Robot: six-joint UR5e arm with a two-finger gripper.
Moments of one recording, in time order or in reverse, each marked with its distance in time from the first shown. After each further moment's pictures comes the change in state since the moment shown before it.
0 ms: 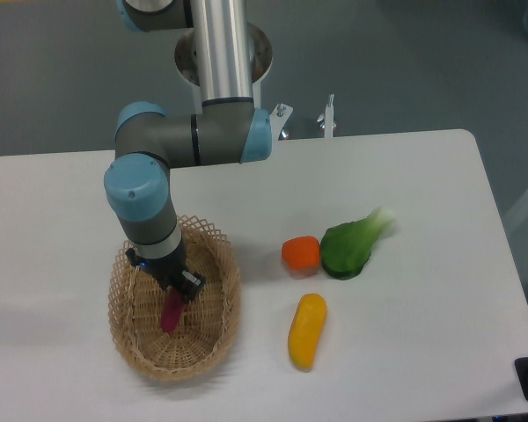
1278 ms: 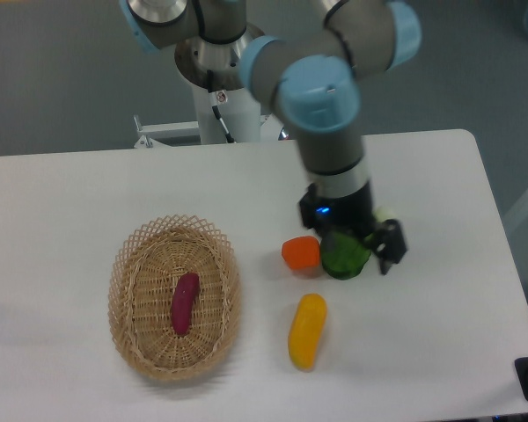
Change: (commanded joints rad) arm 0.478 0.115 0.224 -0.190 0.049 0.672
